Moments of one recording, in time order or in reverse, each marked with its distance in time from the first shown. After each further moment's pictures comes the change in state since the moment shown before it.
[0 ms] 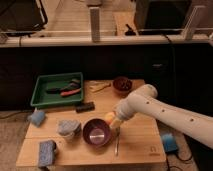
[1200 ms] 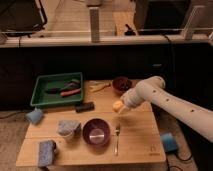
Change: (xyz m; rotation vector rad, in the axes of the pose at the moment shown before) arm 0.020 -0.082 0.012 0.056 0.000 -0.028
